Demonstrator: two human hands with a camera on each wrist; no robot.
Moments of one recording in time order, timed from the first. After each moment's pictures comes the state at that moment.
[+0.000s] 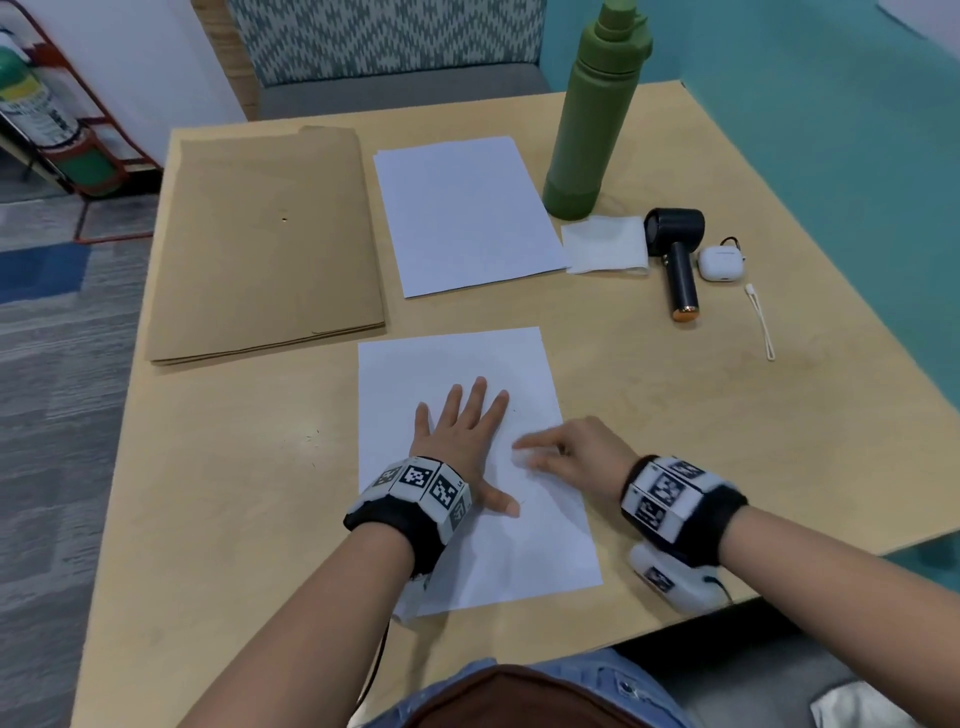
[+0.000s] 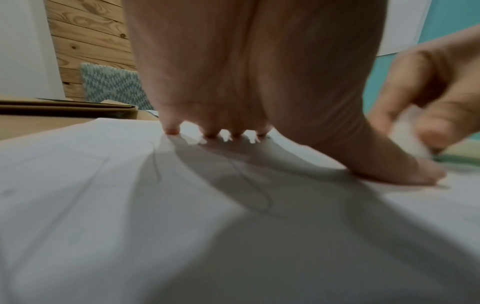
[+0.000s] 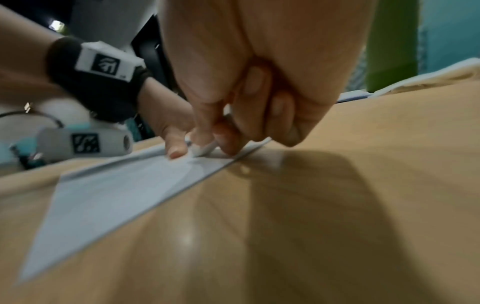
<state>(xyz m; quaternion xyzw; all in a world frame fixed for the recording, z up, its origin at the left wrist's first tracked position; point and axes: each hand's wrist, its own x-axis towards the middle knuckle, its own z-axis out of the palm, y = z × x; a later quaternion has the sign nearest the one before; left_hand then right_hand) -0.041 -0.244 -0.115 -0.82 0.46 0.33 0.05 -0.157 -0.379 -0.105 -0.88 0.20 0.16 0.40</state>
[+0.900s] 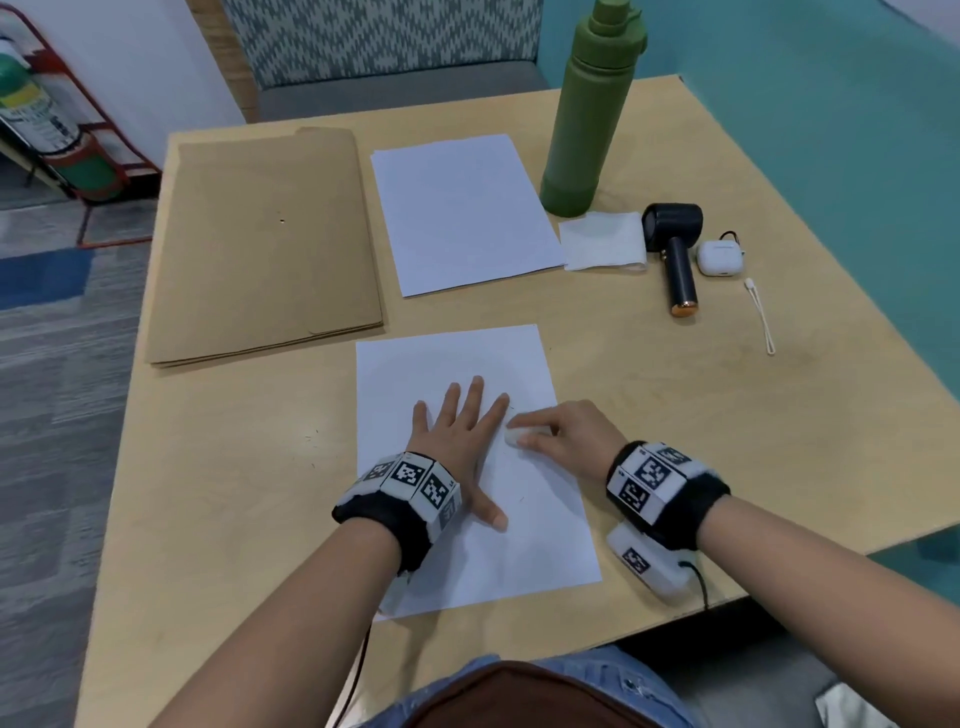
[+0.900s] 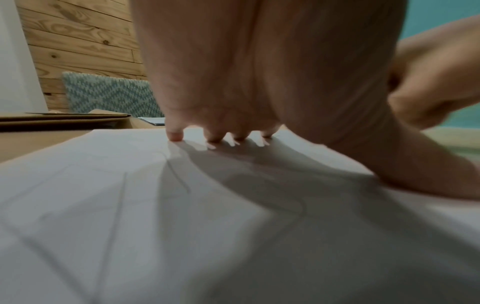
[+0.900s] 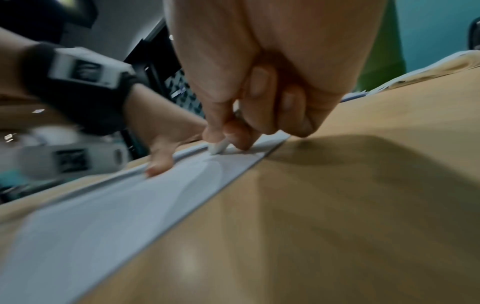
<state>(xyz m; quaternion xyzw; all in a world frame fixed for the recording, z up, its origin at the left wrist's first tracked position) -0.034 -0.241 -0.115 -0.80 0.50 0.33 0.10 -0.144 -0.380 -0.109 -0.88 0.23 0.12 0.39</state>
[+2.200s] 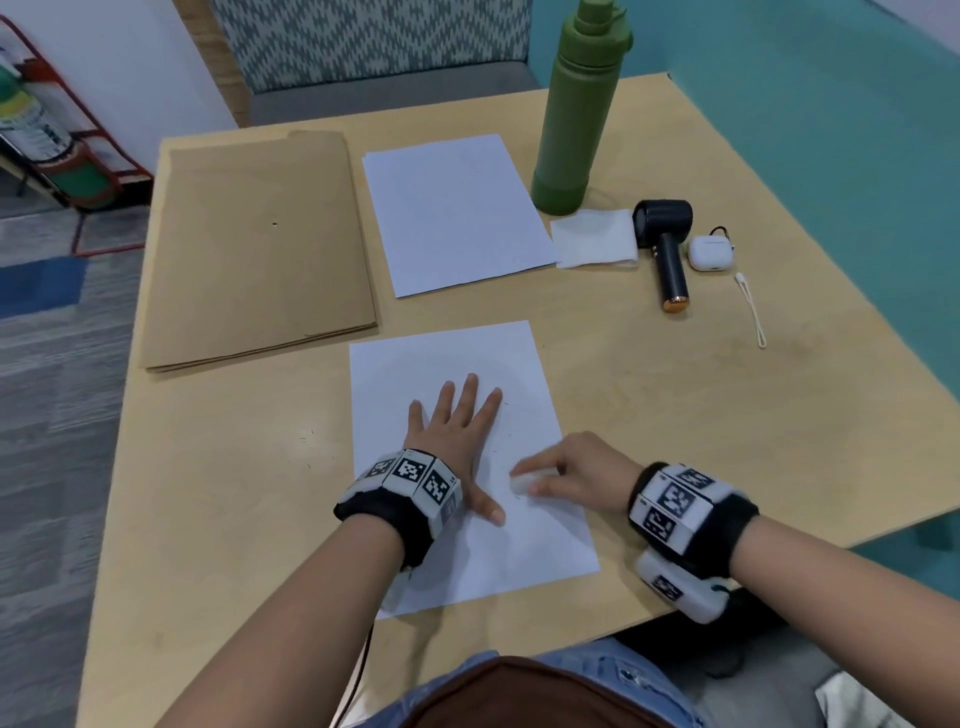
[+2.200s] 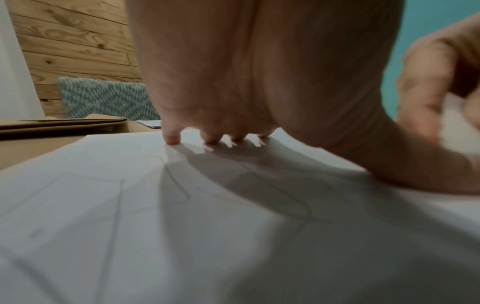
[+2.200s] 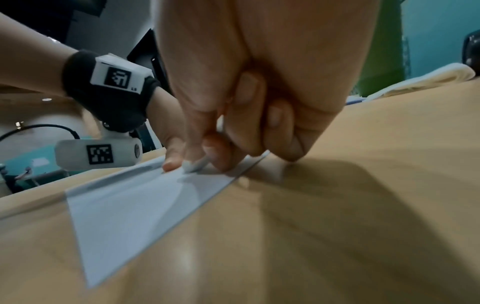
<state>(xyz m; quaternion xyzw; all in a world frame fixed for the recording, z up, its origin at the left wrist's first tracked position) -0.037 -0.244 -0.113 -0.80 0.49 0.32 0.11 -0.172 -0.374 -0.106 -0.87 0.17 0.22 0.41</state>
